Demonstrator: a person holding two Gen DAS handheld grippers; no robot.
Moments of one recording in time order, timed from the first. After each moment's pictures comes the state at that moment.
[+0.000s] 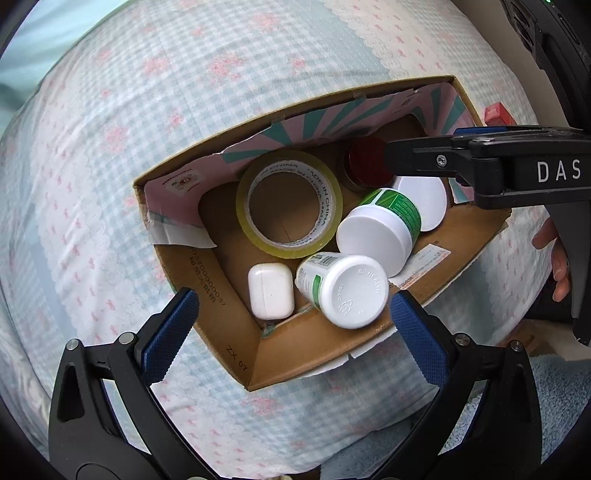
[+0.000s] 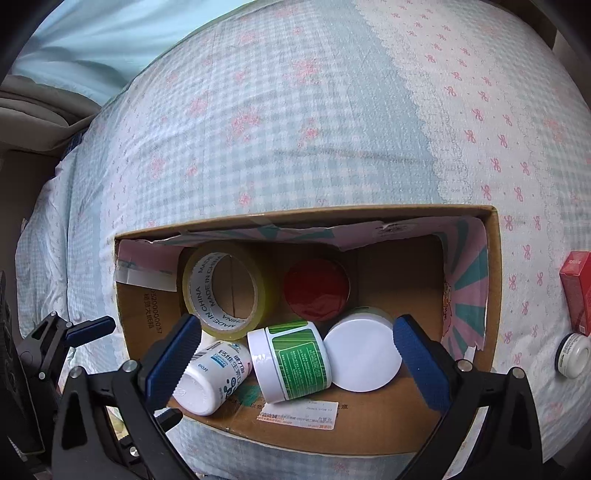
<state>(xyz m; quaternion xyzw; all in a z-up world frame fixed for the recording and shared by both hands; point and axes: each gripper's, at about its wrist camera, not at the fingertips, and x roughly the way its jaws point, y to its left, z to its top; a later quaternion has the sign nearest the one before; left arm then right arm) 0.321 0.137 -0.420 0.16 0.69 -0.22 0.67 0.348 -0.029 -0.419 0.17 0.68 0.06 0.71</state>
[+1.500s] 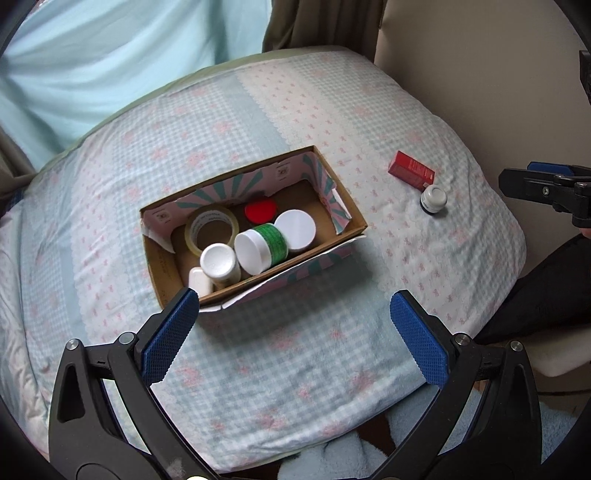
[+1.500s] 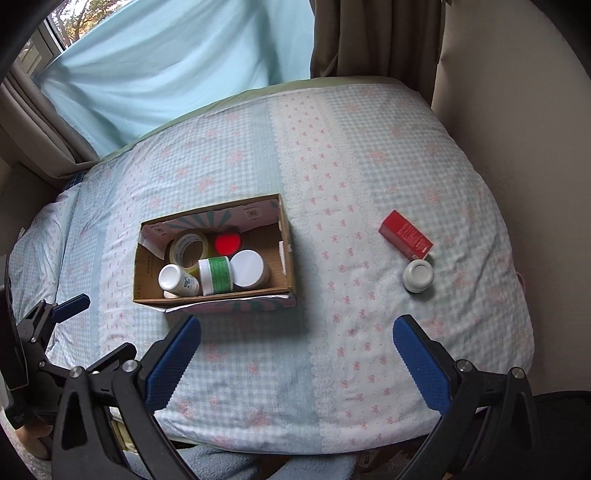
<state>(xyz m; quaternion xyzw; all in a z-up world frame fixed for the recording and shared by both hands) 0.157 0.063 -0.246 0.13 0.54 -0.23 0.80 0.135 -0.141 -0.214 0.11 0.57 -0.05 0.82</state>
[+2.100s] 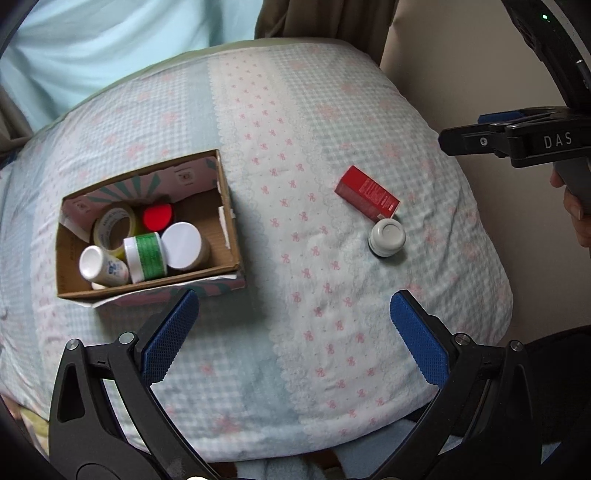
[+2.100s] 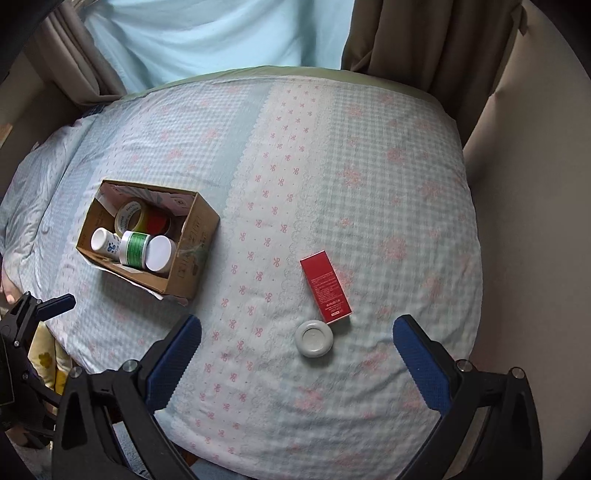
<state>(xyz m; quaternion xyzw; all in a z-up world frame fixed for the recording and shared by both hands) 0.146 -0.131 -0.303 0.06 0.57 -0.17 0.80 0.210 -0.310 -0.269 -0.03 0.60 0.09 0.79</state>
